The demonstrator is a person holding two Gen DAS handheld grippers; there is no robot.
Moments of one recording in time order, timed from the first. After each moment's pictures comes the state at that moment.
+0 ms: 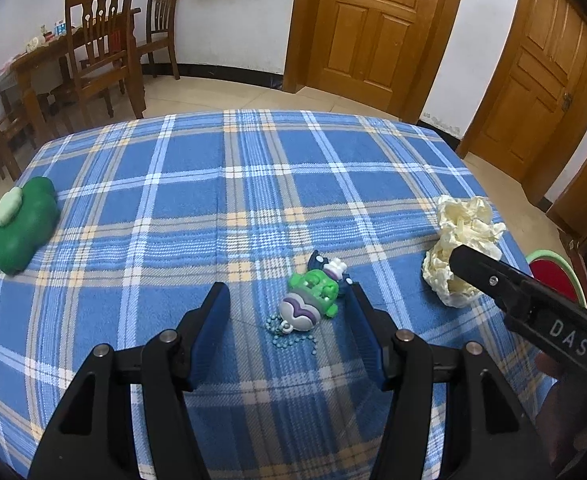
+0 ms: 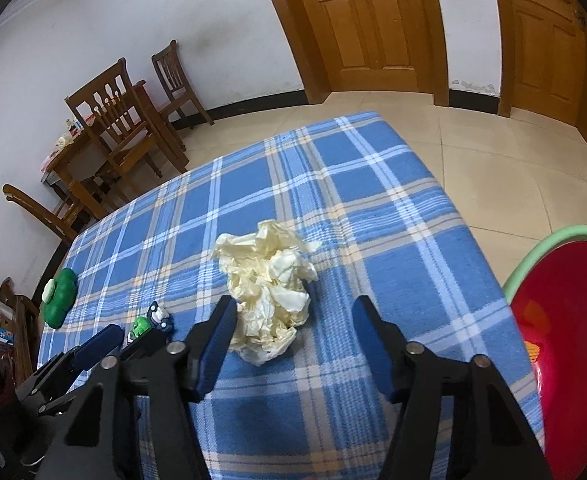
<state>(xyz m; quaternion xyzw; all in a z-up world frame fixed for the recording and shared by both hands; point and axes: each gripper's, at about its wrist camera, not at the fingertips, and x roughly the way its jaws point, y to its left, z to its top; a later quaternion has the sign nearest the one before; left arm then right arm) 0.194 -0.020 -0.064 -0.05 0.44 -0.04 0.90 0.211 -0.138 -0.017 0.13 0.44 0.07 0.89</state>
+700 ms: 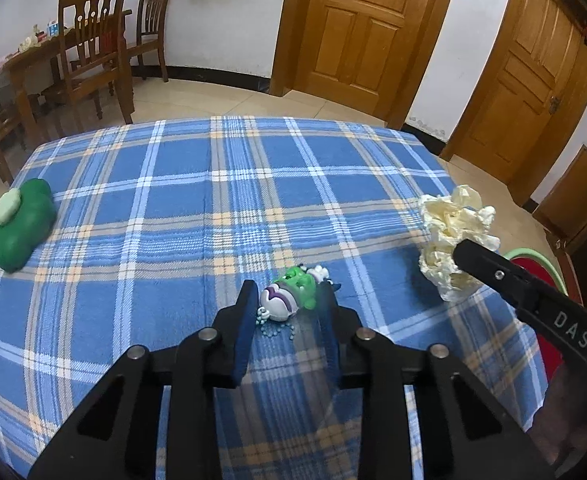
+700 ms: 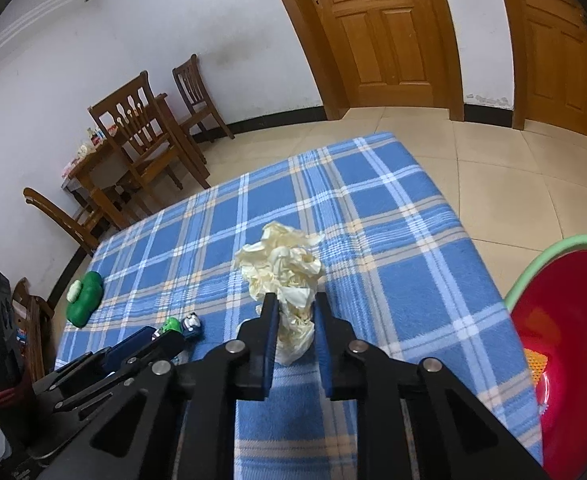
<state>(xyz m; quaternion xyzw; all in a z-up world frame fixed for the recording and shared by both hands) 0.181 -0.025 -0.049 -0.06 0.44 -0.06 0.90 0.193 -0.140 0.001 0.15 0.41 0.10 0.90</state>
